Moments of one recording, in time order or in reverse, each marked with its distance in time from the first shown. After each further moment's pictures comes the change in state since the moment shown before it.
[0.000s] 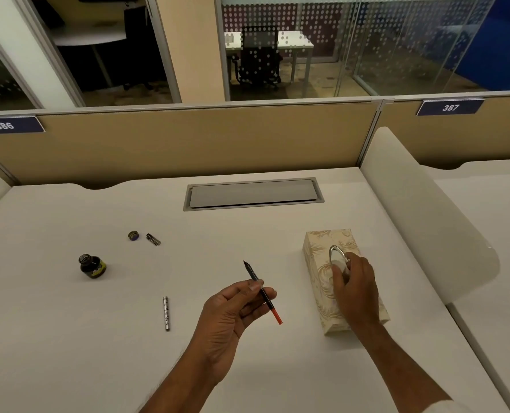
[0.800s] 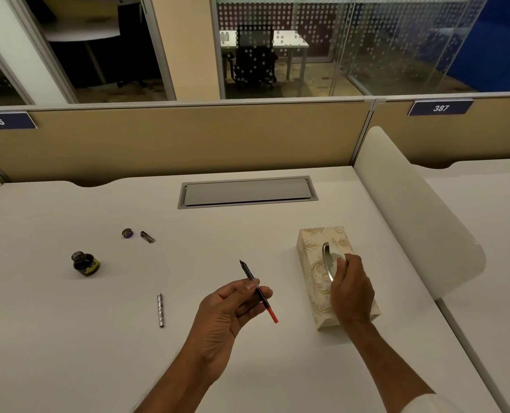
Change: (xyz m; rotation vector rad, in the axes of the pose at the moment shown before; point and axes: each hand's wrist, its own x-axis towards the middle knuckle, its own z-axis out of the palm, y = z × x) left_hand -0.005 -0.005 0.001 -0.001 -0.009 -0.002; right_hand -0.008 -0.013 -0.009 -0.041 0.112 0.050
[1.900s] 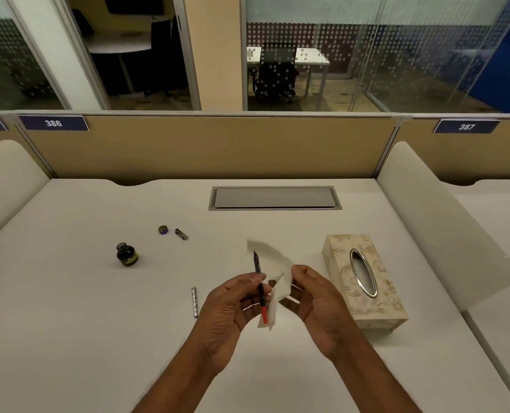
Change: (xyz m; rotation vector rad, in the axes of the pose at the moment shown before) left_hand -0.035 0.038 -0.045 -0.020 -0.016 0.057; right_hand -0.068 -0.174 -0.058 1.280 -0.817 0.664
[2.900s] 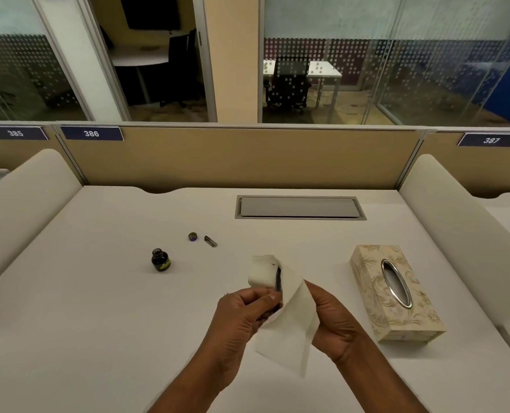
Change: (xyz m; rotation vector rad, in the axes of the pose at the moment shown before) left_hand -0.029 0.042 -0.048 0.281 0.009 0.015; right_hand -0.002 0.018 0.073 0.222 -0.328 0.352
